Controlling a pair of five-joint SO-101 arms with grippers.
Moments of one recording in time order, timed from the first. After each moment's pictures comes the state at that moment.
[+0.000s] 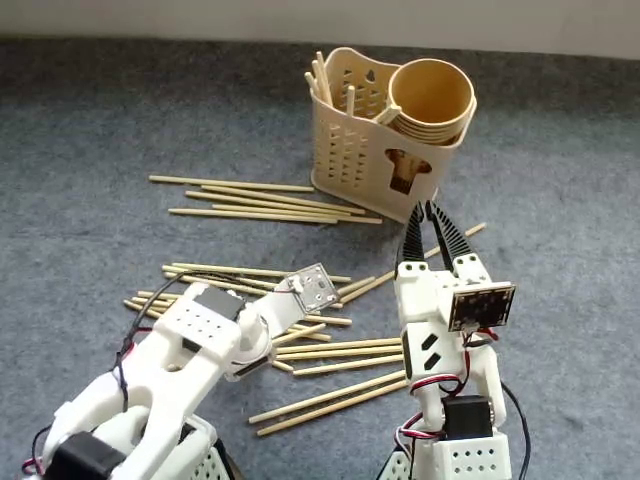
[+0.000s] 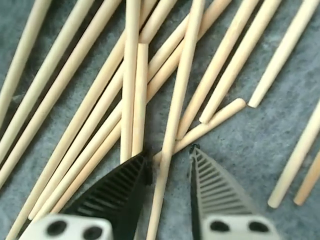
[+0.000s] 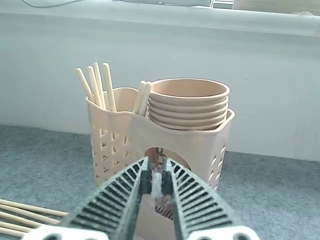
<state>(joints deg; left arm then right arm) 20.1 -28.4 64.0 59.3 -28.9 -9.4 -104.0 95.9 11.6 5.8</state>
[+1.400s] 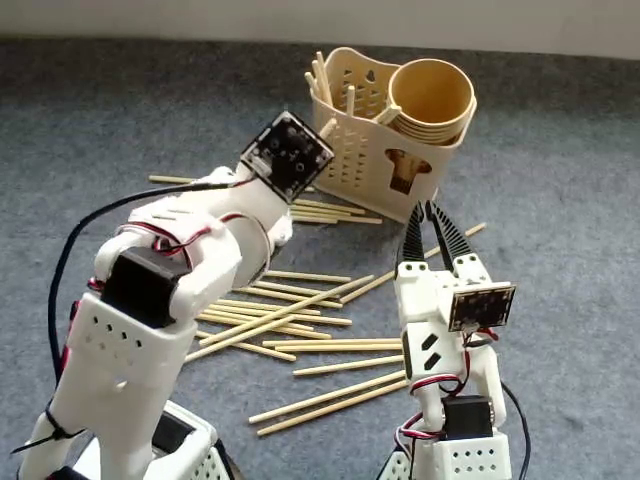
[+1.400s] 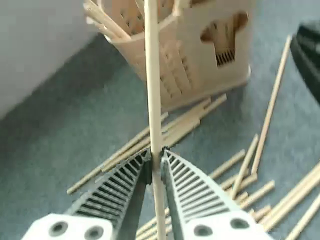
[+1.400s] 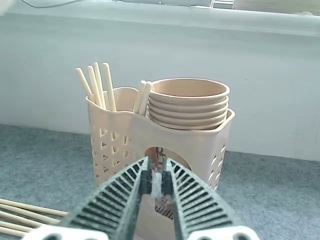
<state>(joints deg) 19.7 -39.2 13.8 74.4 -13.1 -9.4 -104.0 95.9 11.6 5.8</state>
